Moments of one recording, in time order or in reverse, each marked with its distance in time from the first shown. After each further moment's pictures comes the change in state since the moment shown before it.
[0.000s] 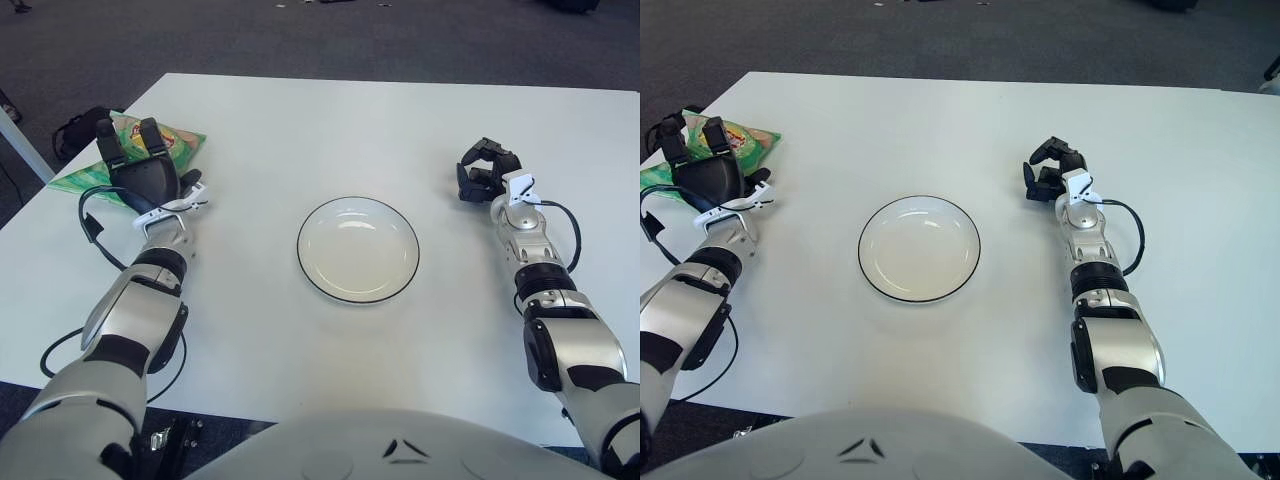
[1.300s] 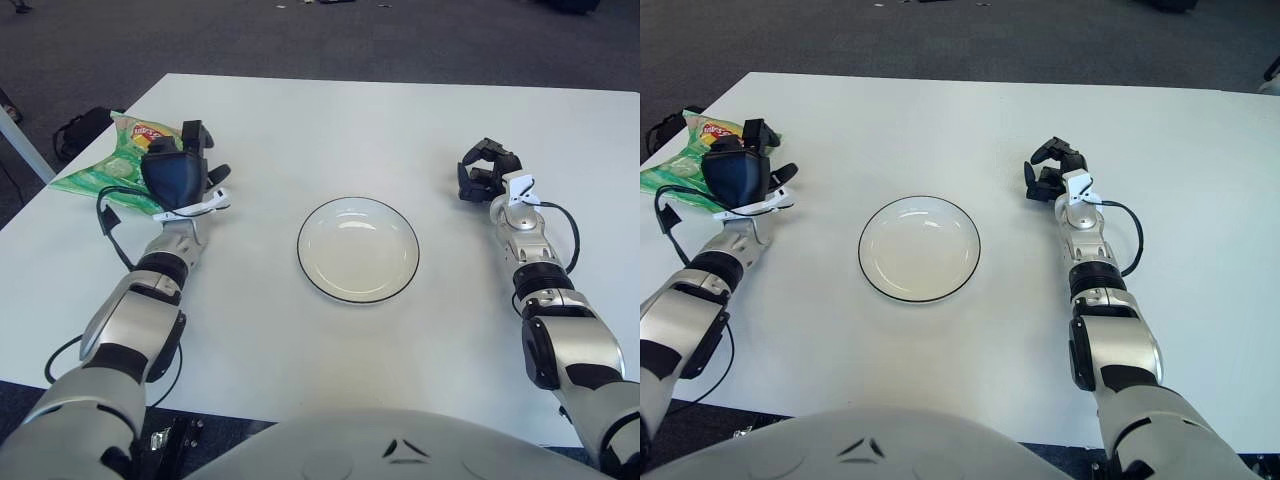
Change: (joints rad) left arm 0.033 0.011 0.002 -0.067 0.152 -0.313 0.203; right arm -0.009 0.010 -0.012 0.022 0.001 -0.015 -0.019
